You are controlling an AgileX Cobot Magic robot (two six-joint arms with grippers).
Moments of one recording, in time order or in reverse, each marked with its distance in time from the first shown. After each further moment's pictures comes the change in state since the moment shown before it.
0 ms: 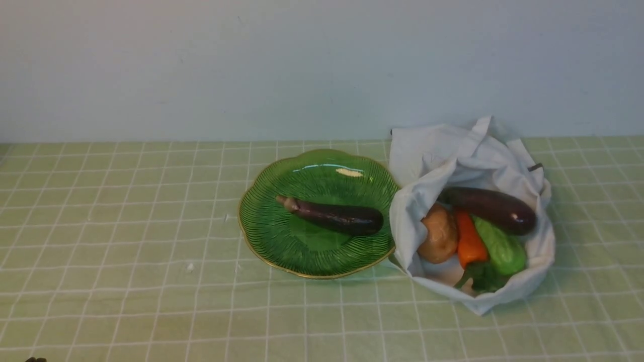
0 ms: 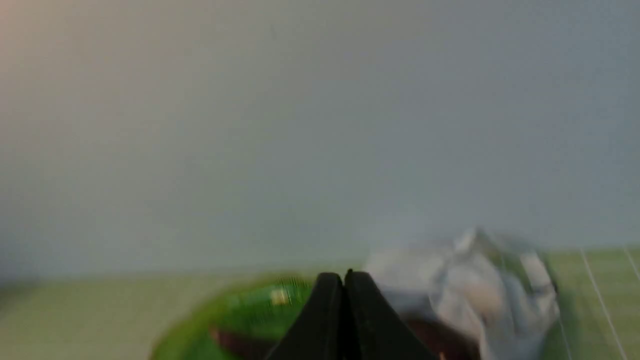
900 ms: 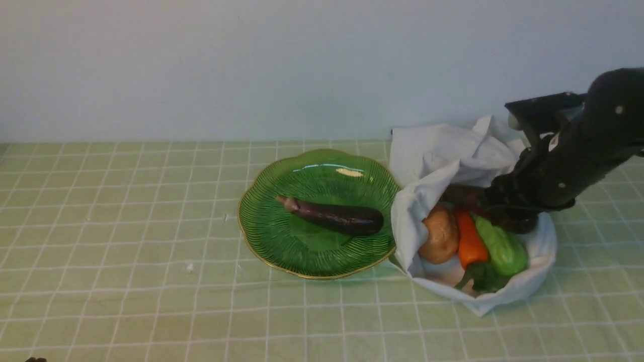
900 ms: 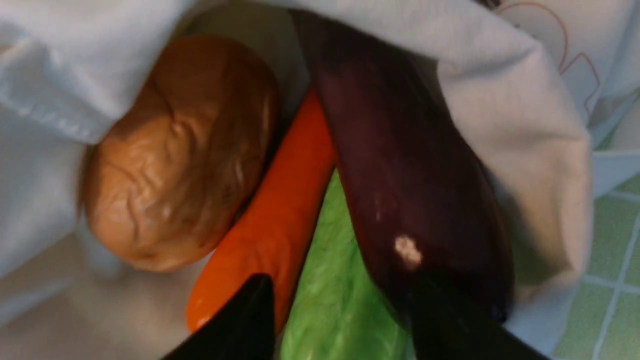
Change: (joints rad) right arm 0.156 1.270 -0.593 -0.409 0.218 0.113; left arm 0.000 0.000 0.000 0.000 0.000 0.000
